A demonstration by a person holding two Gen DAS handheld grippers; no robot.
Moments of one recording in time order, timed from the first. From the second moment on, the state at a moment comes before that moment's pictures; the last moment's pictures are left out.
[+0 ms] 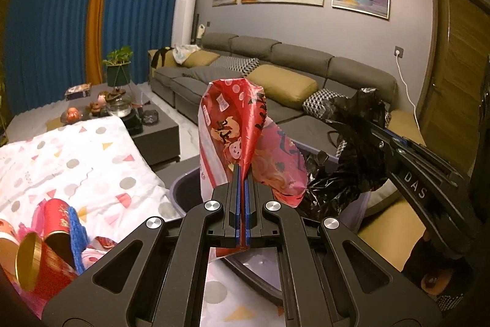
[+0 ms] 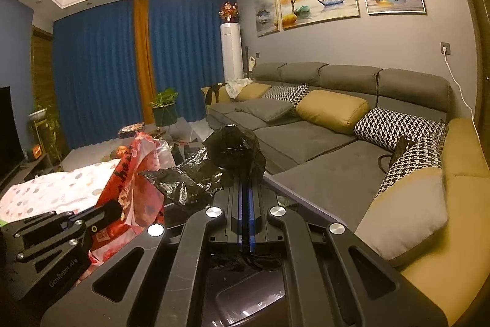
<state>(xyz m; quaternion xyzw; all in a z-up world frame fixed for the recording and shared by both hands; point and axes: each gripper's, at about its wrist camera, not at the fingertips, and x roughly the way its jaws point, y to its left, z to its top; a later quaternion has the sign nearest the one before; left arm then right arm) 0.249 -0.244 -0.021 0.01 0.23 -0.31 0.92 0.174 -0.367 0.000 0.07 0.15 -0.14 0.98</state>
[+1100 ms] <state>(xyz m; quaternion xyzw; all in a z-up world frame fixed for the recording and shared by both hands) 0.277 -0.251 -0.043 0.00 0.26 -0.33 0.91 0.194 -0.378 -0.003 0.07 0.16 -0.15 0.97</state>
